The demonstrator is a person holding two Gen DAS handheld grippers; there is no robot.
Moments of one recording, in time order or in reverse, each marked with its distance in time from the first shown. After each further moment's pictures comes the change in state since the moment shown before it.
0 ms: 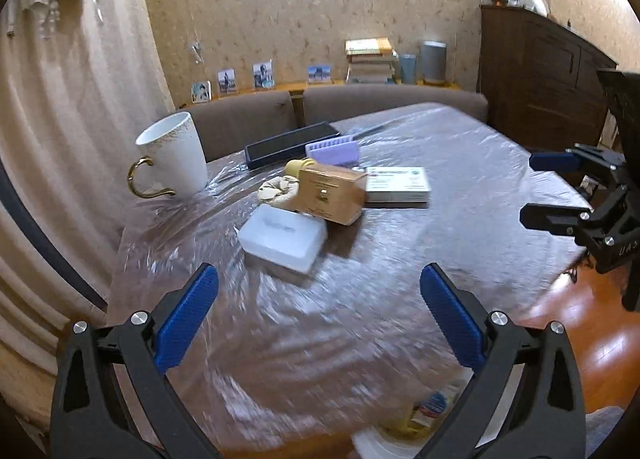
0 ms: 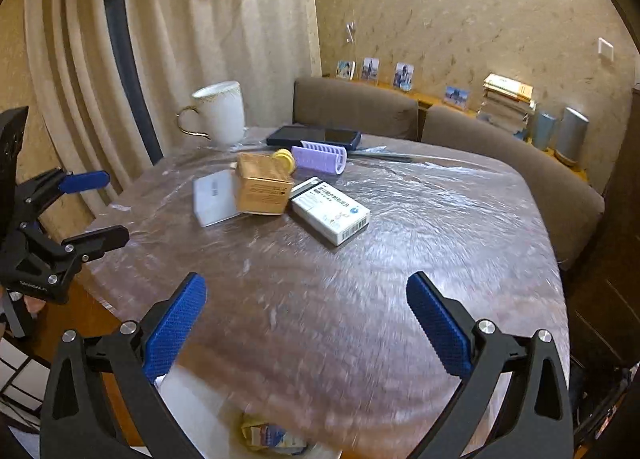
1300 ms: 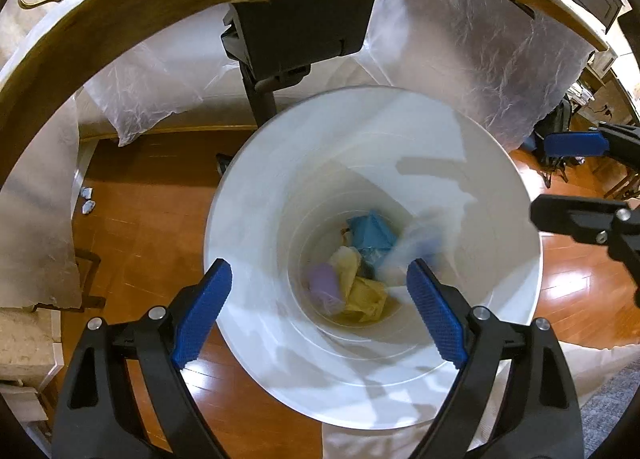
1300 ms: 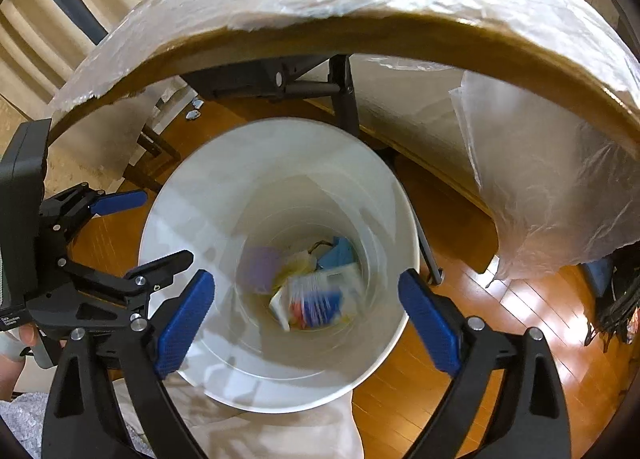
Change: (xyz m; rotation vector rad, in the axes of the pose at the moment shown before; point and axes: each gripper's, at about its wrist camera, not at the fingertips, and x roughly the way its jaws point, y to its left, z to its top) left arm 0.074 -0.110 -0.172 -0.006 0.459 -0.140; right arm 0.039 0.031 -0.188 0.234 0.422 0.017
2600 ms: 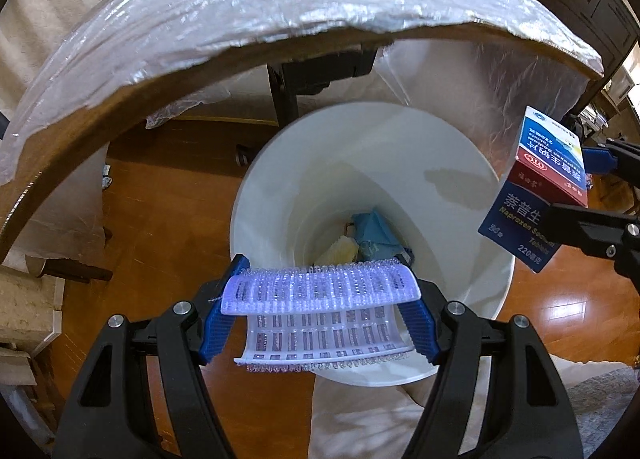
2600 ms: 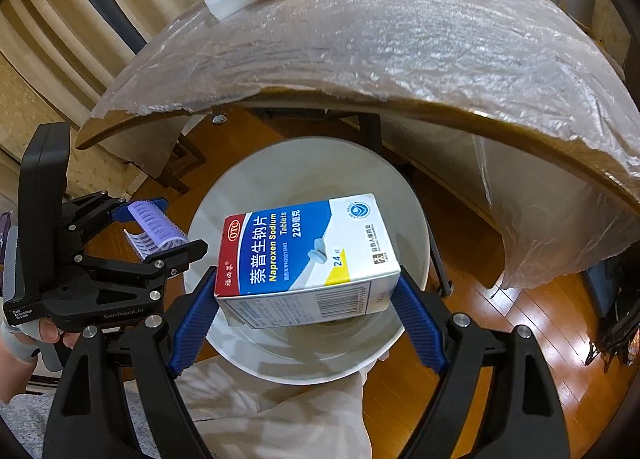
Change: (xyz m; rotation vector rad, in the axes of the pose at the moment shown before) left arm -0.041 0.001 -0.008 -0.097 0.007 0.040; right arm -0.036 0.012 -0.003 -0.070 -0.019 0.064
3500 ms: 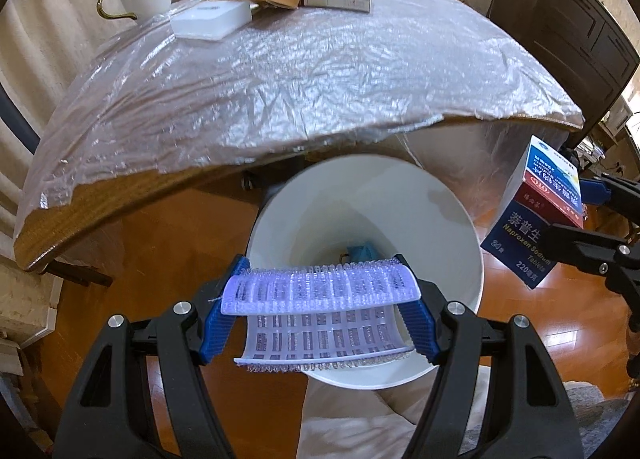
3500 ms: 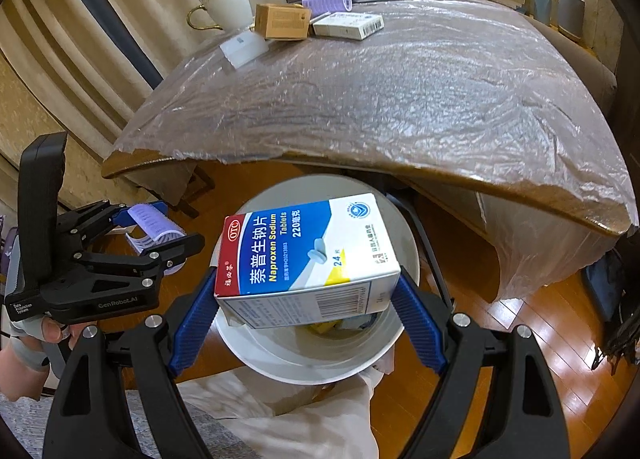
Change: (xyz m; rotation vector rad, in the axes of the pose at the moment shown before) left arm -0.056 0.001 0.011 -0.060 -0.098 0.002; right arm -0.051 0.001 0.003 0.012 -0.096 0.028
